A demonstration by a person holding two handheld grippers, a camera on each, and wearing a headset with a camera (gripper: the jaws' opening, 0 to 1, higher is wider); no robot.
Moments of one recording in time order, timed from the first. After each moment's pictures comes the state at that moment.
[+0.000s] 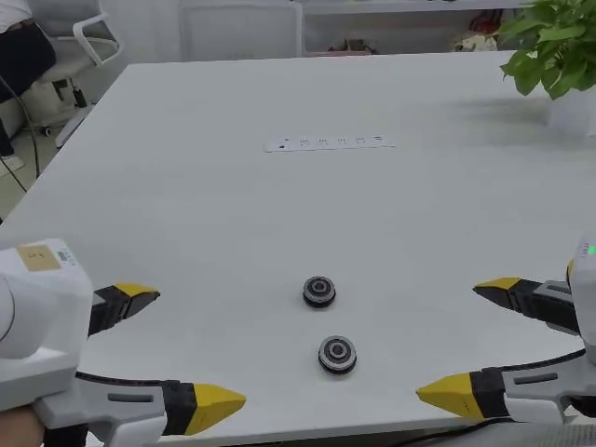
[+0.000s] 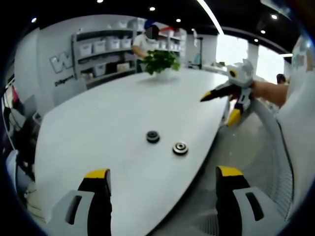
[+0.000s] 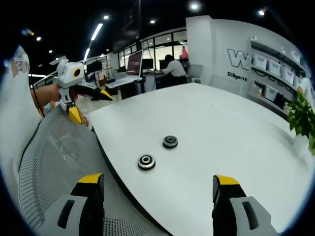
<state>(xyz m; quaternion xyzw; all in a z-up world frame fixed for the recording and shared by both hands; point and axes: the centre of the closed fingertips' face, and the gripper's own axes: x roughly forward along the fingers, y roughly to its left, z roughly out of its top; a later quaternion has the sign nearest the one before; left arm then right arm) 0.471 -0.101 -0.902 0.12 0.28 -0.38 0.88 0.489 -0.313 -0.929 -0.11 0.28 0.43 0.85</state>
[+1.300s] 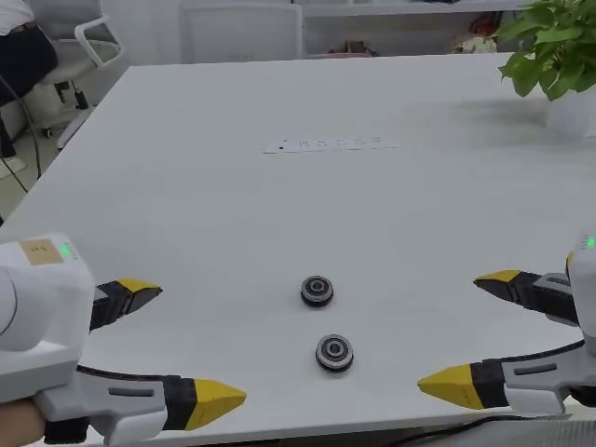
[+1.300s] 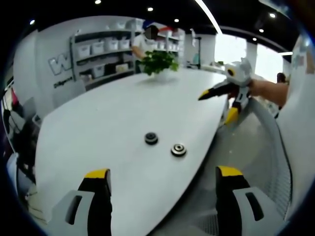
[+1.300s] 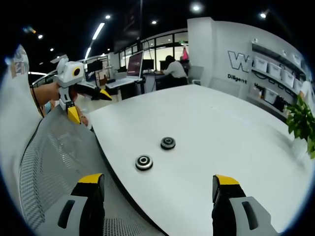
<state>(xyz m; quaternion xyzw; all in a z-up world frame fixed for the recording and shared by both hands) 0.468 -0.105 -0.898 0.12 0.28 -0.38 0.87 0.492 -0.318 -0.924 -0.12 0.27 0.43 0.85</state>
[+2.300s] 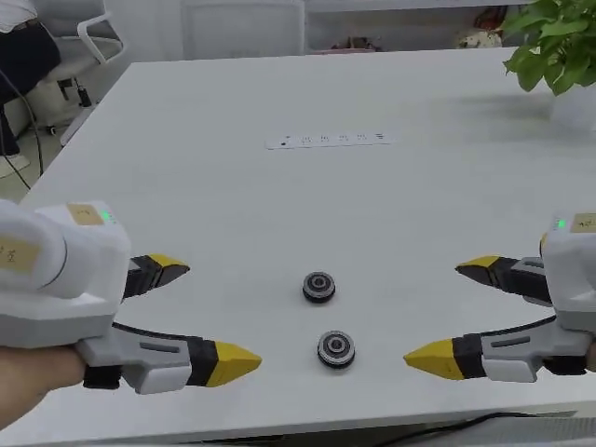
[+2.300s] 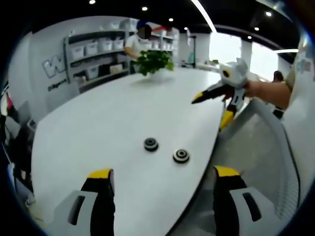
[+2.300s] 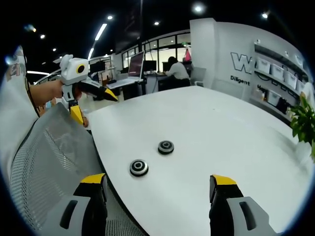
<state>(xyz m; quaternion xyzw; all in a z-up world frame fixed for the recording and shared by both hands) 0.496 -0.121 -0.902 0.13 0.28 -0.41 0.86 0.516 -0.307 -0.934 -0.12 0.26 0.45 0.85</state>
